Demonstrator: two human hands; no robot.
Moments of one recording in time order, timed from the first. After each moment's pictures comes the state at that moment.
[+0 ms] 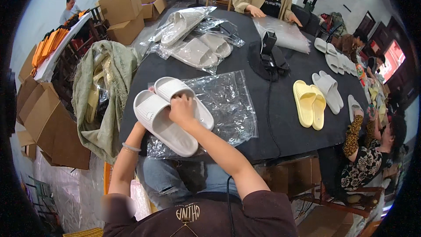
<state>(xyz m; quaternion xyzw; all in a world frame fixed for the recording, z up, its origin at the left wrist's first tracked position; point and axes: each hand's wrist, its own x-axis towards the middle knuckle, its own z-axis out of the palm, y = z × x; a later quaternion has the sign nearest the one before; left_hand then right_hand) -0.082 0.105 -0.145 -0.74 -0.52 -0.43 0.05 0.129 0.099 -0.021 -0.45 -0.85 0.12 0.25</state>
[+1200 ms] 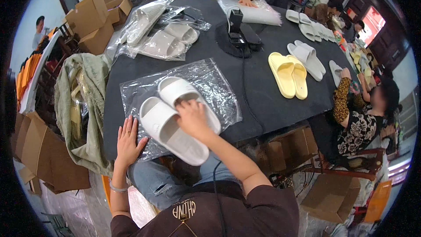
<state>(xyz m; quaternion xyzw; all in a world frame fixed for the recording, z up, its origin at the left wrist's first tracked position) -0.007 -0.045 -0.031 -0.74 -0.66 -0.11 -0.05 0.245 0.048 -0.034 -0.50 -0.83 0.10 0.22</state>
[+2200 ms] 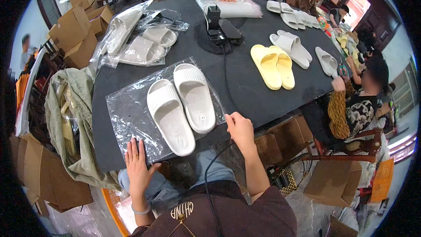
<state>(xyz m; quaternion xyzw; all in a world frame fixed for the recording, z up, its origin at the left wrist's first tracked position) 0.071 -0.085 -0.021 -0.72 -0.68 -0.11 -0.08 0.399 -0.008 -0.013 -0.75 -0.54 0.24 0.30</state>
